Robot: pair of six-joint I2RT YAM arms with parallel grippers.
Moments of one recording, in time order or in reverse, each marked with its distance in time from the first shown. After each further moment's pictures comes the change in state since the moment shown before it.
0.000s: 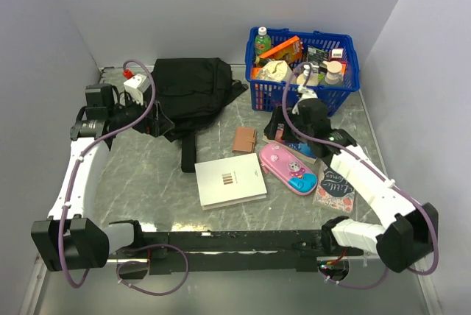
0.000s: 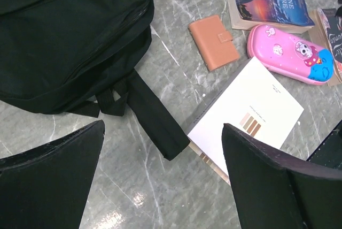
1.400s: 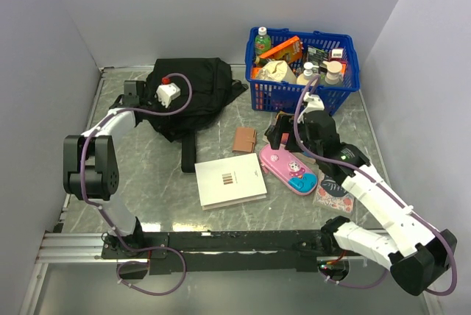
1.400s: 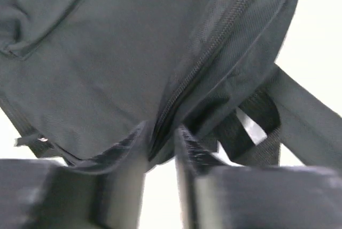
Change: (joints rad) left arm -0.075 0.551 0.061 0.293 -0.264 0.499; right arm 0.100 -0.175 -0.042 -0.057 0.102 -0.015
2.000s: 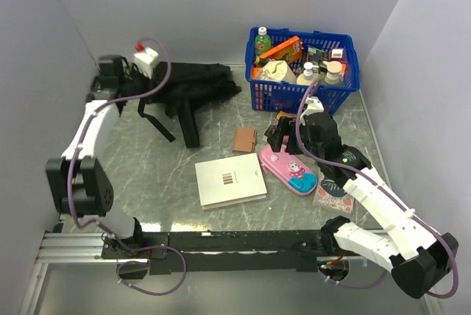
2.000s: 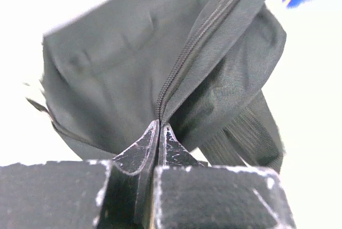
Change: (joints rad) left arm 0.037 -0.133 0.172 -0.056 0.059 -0.258; right arm 0.000 -0.030 -0.026 0.008 -0.050 0.000
